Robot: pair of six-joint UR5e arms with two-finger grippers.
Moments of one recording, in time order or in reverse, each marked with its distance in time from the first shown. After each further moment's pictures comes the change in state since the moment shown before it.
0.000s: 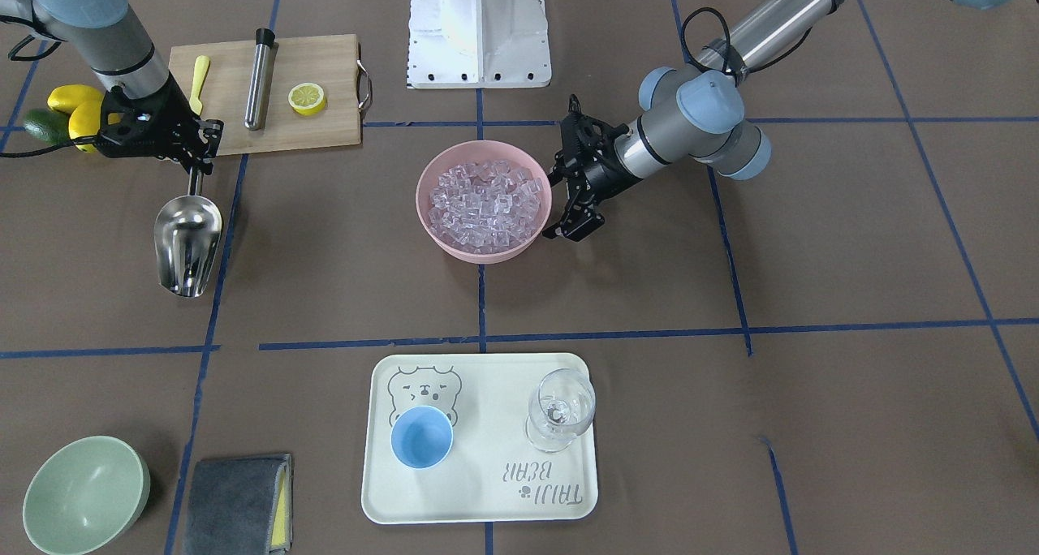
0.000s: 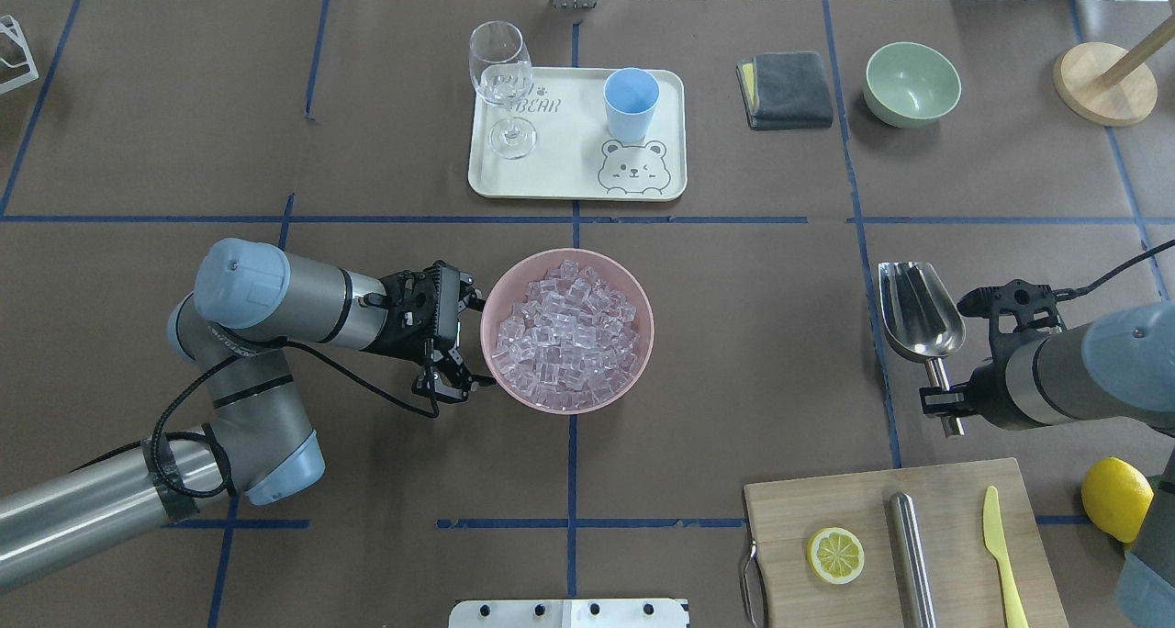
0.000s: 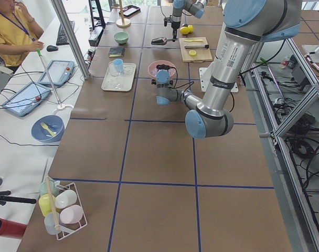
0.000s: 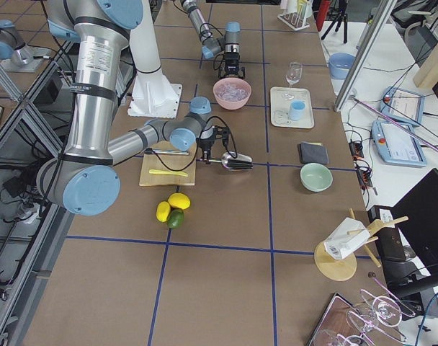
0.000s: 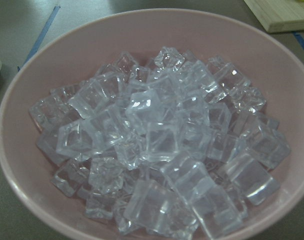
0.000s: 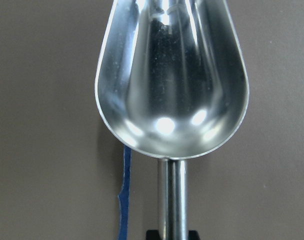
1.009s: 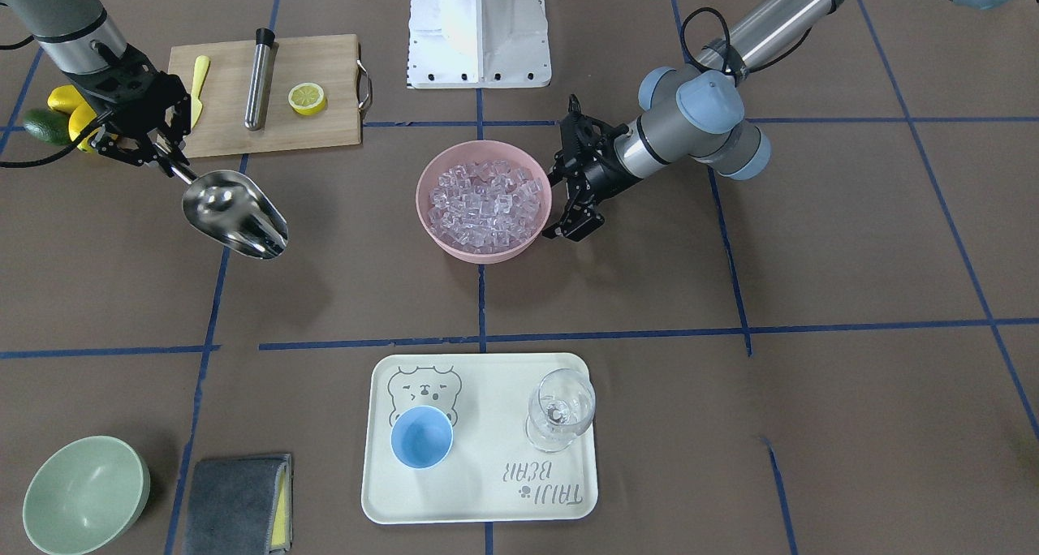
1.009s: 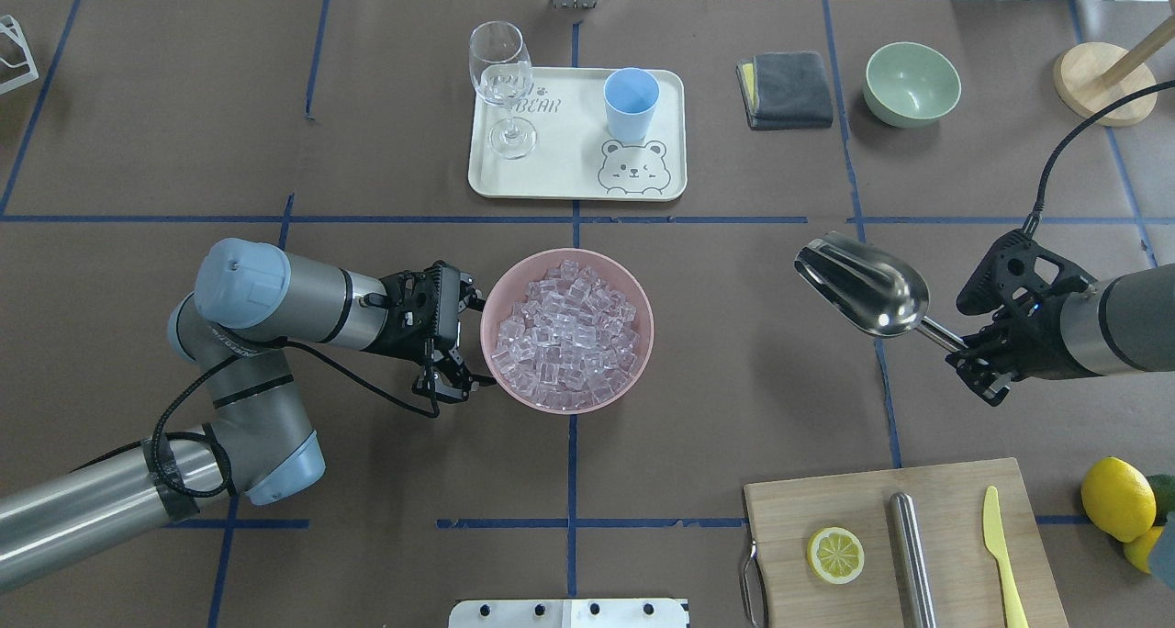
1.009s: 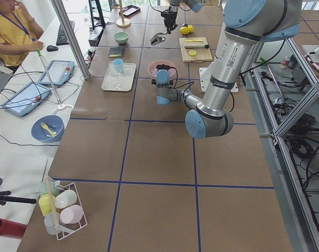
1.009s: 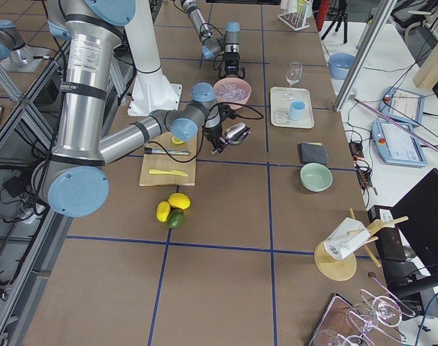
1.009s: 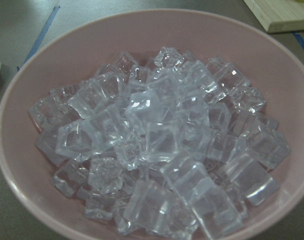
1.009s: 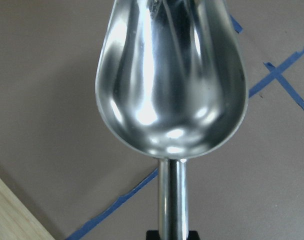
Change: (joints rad) left arm 0.000 -0.001 0.001 0.000 0.000 -0.001; right arm 0.122 0.000 0.105 -0.020 0.033 -0.889
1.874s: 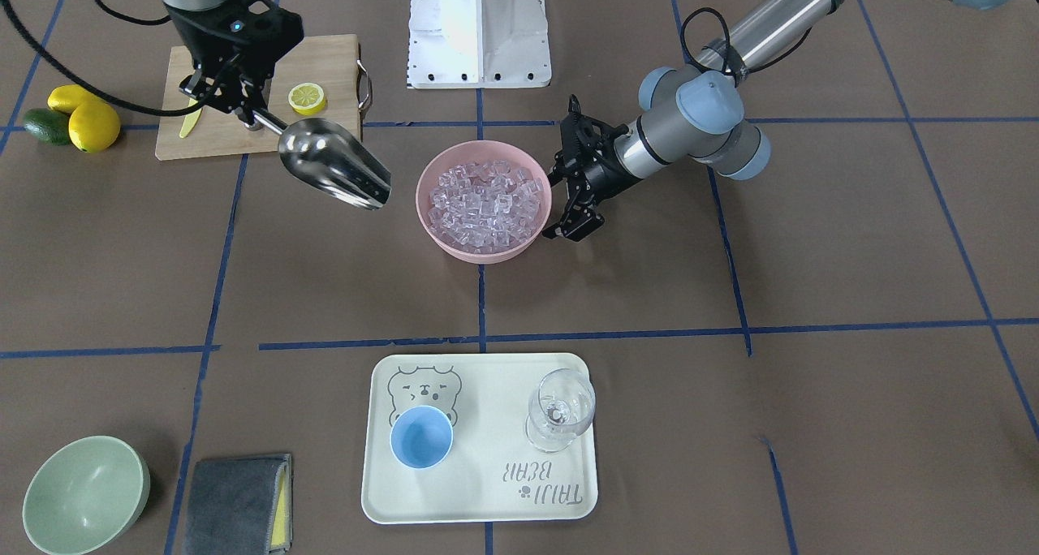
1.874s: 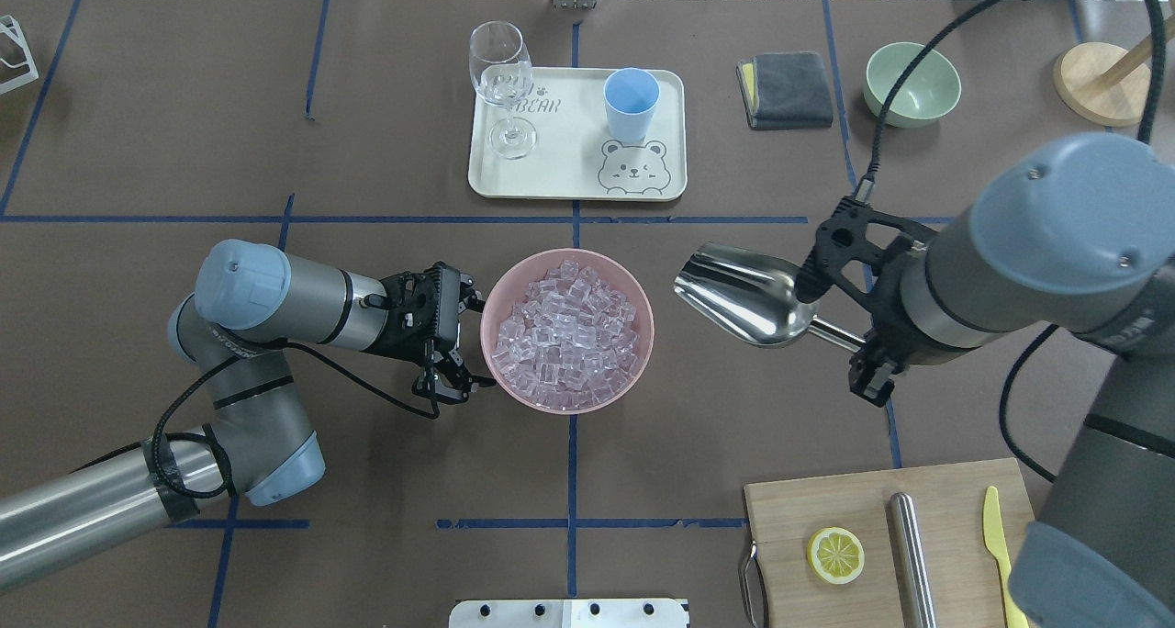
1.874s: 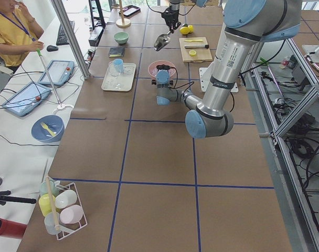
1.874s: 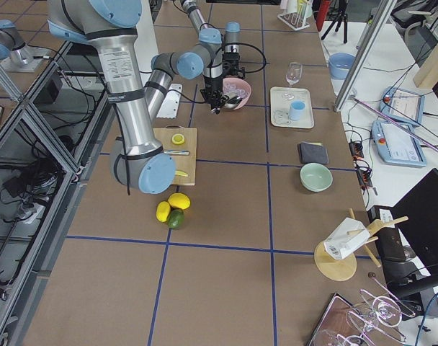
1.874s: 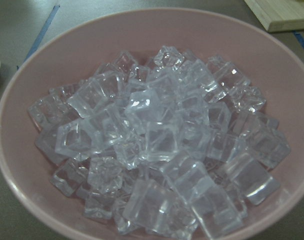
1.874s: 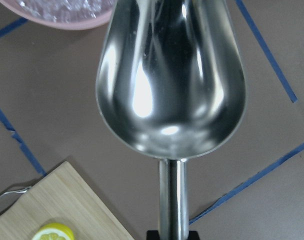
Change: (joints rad) left arm 0.001 0.000 0.001 0.000 0.000 0.000; right arm -0.104 0.585 0.161 -0.943 -0.039 -0.085
